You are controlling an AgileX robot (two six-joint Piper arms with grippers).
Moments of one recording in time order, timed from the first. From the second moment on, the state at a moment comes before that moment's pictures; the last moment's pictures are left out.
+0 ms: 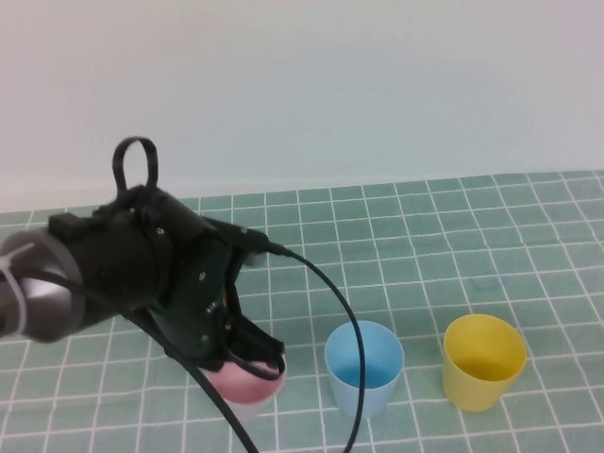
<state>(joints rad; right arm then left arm) 0.06 0.15 -0.26 -0.11 0.39 -0.16 -0.67 1.66 -1.09 0.30 0.84 -0.37</state>
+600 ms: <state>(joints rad) 0.06 0.15 -0.26 -0.11 0.39 -0.16 -0.67 1.52 -1.36 0.00 0.92 -0.13</state>
